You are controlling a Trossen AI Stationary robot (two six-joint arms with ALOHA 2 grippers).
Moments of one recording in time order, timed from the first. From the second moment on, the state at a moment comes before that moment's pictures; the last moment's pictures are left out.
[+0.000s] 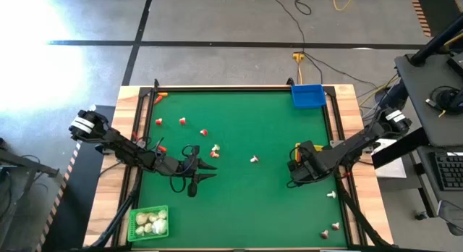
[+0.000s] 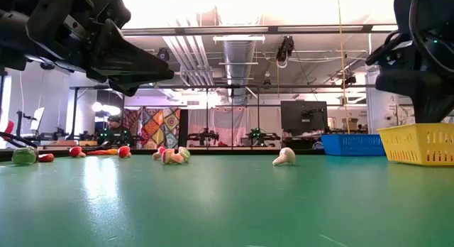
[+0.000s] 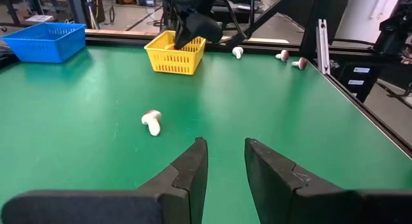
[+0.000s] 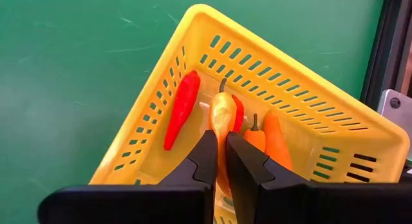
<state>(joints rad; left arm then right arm) -0.38 1.44 0.33 0.89 -0.36 -0.17 0.44 1.42 0.78 -1.16 0.37 1.68</state>
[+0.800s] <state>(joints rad) -0.38 1.40 0.52 0.60 -0.45 -0.17 0.40 1.36 0.78 -1.15 0.41 1.41</state>
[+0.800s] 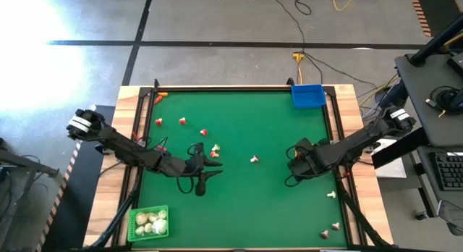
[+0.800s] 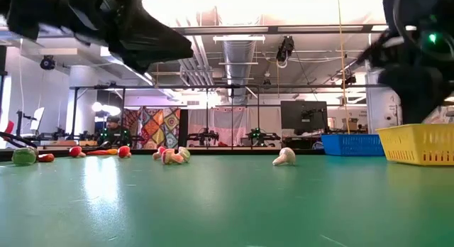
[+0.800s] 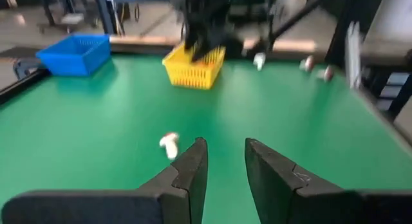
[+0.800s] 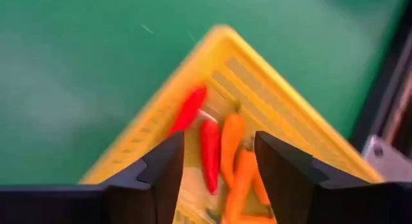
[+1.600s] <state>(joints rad) 0.12 1.34 1.22 -1.18 -0.84 -0.67 0.41 1.42 0.85 -0.08 0.82 0.26</state>
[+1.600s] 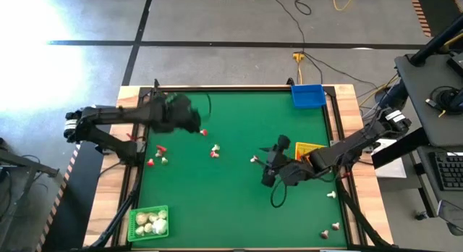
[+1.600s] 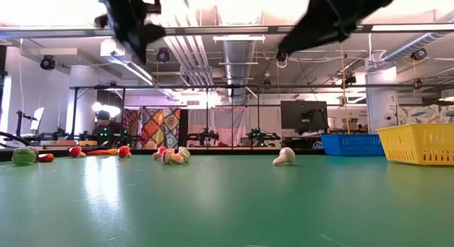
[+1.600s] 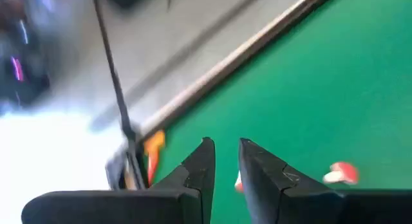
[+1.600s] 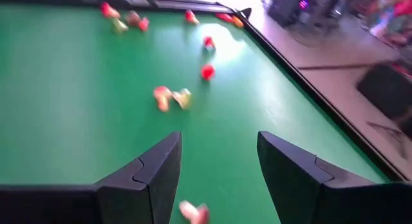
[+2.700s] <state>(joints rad) 1.17 2.04 1.59 -1.29 -0.16 -0.50 0.19 1.42 0.74 -0.01 0.62 0.12</state>
